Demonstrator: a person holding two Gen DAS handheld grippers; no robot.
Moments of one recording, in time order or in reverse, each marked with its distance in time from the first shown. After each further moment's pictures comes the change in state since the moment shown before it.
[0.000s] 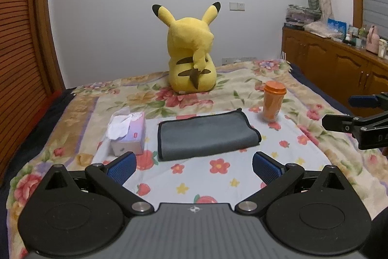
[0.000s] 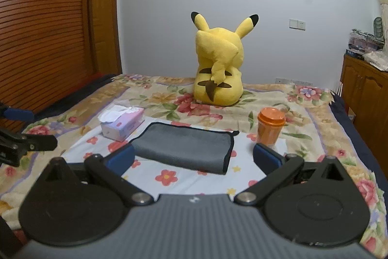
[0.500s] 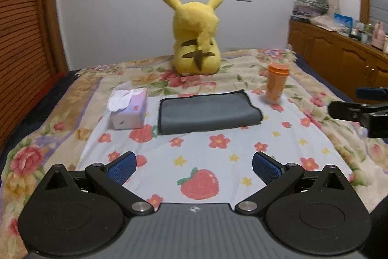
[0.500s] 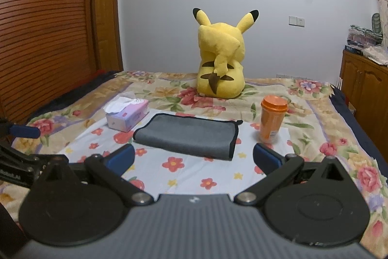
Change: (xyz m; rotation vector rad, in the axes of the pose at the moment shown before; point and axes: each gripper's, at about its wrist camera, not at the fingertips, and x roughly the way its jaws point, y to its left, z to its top) left arm 0.005 -0.008 -0.050 -0.044 0.041 0.035; right arm -0.009 0.010 -0.028 0.013 0.004 -0.004
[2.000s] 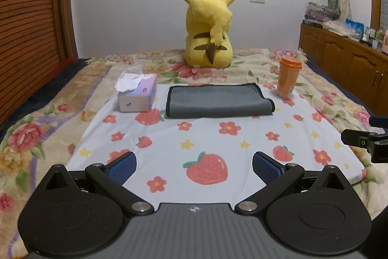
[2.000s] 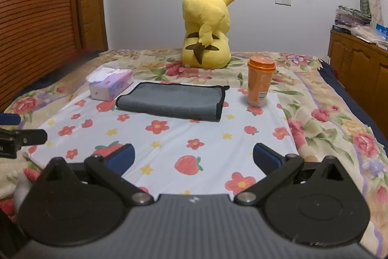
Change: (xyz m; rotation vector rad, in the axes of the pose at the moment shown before) left arm 0.016 0.006 -0.042 -0.051 -0.023 0.025; right arm 0.012 -0.009 -0.060 0.029 0.060 -0.067
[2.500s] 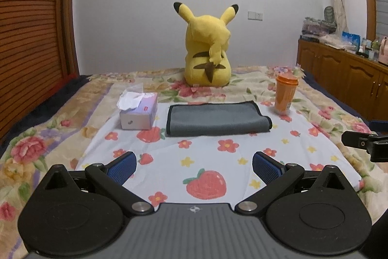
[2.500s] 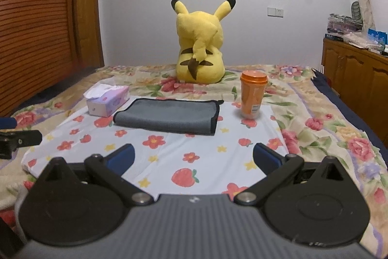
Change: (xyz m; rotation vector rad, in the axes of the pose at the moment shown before) left arm -0.015 -0.001 0.002 0.009 -0.099 0.000; right arm -0.012 -0.004 0.001 0.026 -0.081 -0.016
